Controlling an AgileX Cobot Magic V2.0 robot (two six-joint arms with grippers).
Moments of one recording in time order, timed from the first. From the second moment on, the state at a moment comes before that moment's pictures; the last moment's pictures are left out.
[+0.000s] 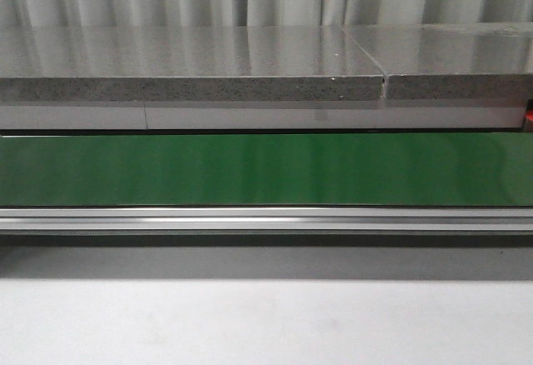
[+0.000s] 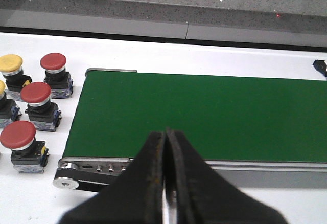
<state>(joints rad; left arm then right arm) -0.14 0.45 -0.49 0.06 0.52 -0.17 -0.55 1.49 -1.20 0.19 0.94 -0.19</state>
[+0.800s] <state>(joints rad) -0.14 0.45 -0.49 0.06 0.52 -0.17 -0.64 1.54 -0.90 0.24 0.54 -0.18</state>
